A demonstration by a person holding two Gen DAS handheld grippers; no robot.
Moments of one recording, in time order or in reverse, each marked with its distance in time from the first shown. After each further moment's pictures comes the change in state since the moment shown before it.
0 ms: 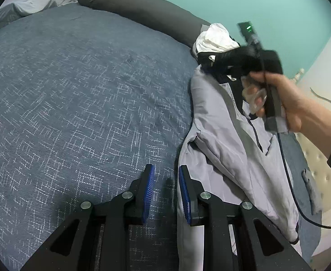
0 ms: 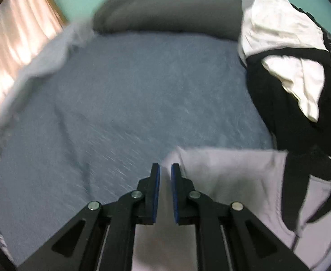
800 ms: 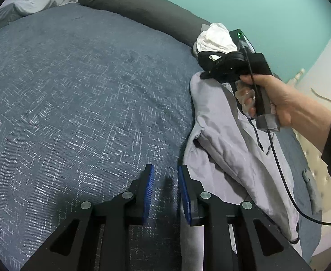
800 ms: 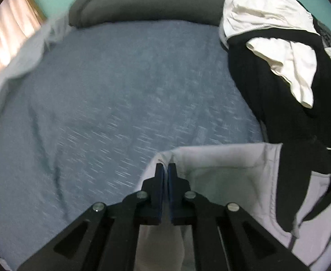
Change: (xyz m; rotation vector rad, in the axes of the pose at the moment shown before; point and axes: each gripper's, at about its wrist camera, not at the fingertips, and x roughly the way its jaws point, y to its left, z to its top) left arm -0.001 -0.001 -0.001 -0.001 0.003 0.002; right arm 0.030 -0.019 0.010 0.062 0.038 -0.039
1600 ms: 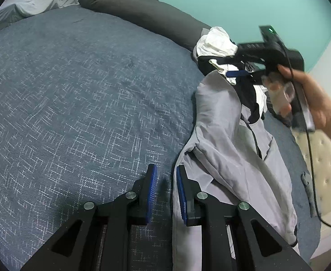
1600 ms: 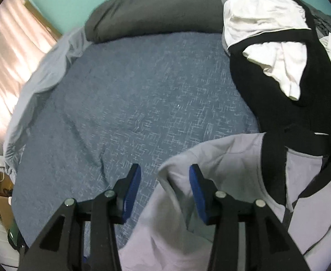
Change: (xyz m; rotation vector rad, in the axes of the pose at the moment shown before) left arm -0.004 -0.002 0.003 -0.007 -0.020 -0.001; right arm -0.066 -0.003 0.003 0.058 0.031 0.176
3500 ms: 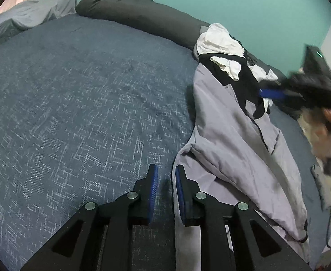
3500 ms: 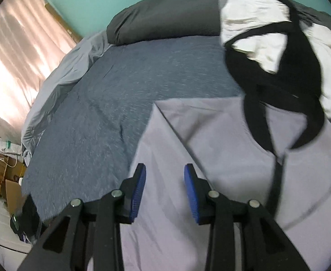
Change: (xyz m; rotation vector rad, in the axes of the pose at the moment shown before) left arm -0.001 -0.011 -0.002 0.058 -0.011 0.065; right arm -0.068 -0.022 -0.087 -0.064 -0.083 0.128
